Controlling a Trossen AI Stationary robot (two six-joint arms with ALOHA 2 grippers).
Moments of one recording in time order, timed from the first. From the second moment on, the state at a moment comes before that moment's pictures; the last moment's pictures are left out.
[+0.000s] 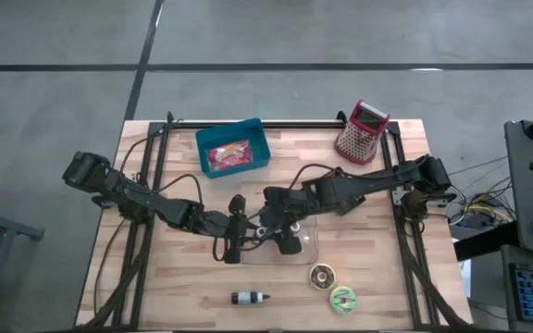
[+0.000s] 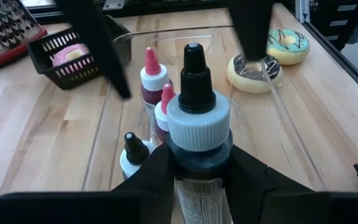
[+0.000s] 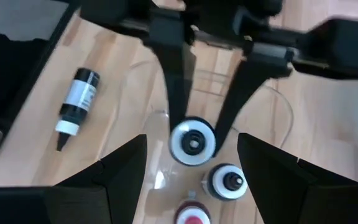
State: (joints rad) left arm -0.32 1.50 0.71 0.25 -0.22 -0.08; right arm 0.16 1.81 1.54 -0.55 -0.11 -0.01
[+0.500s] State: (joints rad) left arm -0.32 1.50 0.71 0.25 -0.22 -0.08; right arm 0.15 1.82 1.54 -0.54 -0.11 -0.01
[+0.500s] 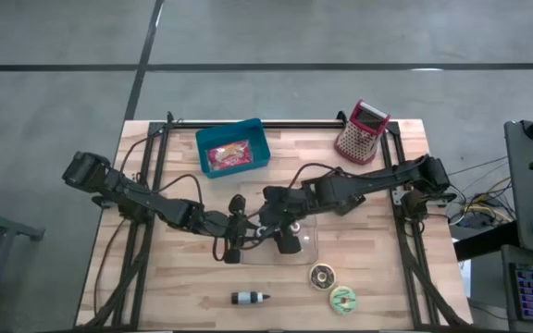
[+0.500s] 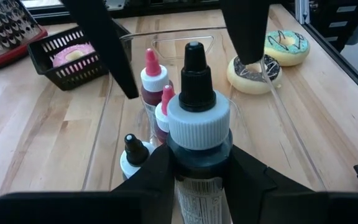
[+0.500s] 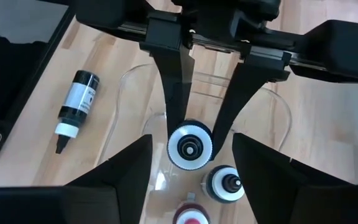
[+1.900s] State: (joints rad) left arm -0.32 1.50 0.71 0.29 -0.22 -0.06; right arm 0.15 1.86 1.55 -0.57 -0.13 -0.04
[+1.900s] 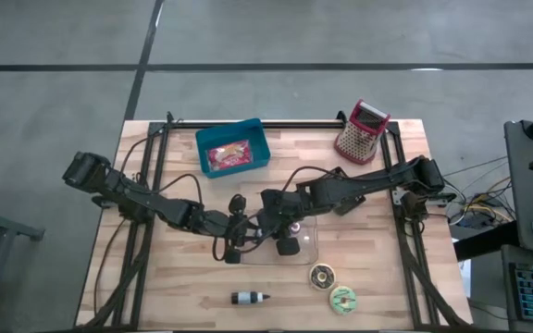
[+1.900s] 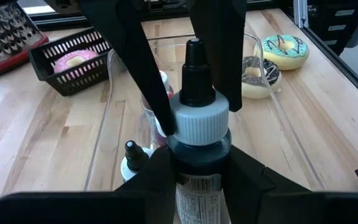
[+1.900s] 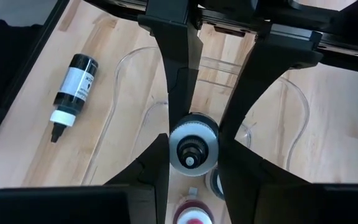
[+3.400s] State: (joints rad) left arm -0.40 1.27 0.71 0.29 -0.21 0.14; right arm 0.19 1.89 1.55 -0.75 -0.16 -0.05
